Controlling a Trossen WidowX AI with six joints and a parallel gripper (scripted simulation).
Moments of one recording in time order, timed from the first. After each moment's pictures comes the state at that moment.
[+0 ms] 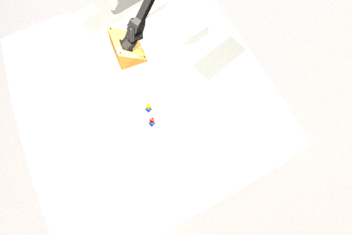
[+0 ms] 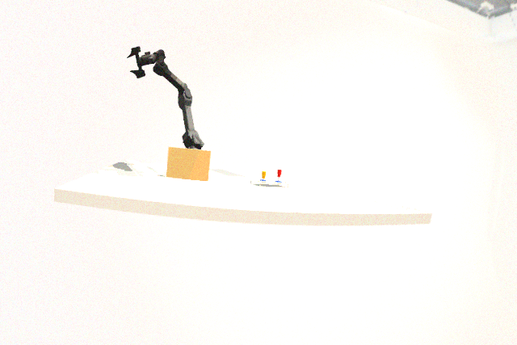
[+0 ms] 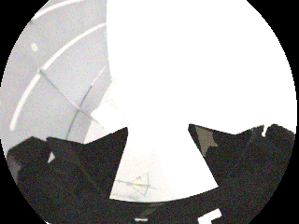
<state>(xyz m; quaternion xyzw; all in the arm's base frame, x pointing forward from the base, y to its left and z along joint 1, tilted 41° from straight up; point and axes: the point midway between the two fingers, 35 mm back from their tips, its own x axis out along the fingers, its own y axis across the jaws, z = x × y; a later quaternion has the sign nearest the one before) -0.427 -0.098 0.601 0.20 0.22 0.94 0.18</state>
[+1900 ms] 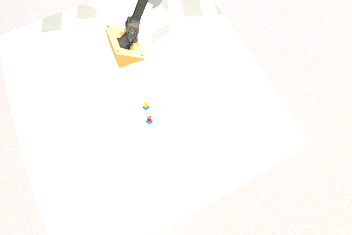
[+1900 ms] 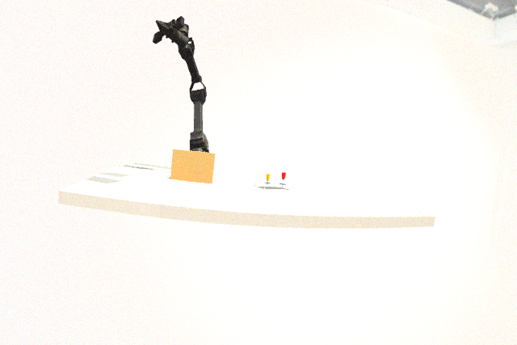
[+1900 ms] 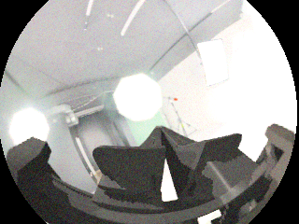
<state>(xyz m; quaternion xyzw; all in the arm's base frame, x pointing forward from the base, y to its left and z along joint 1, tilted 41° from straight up) -0.224 -0.496 0.398 -0.08 -0.08 0.90 -0.42</state>
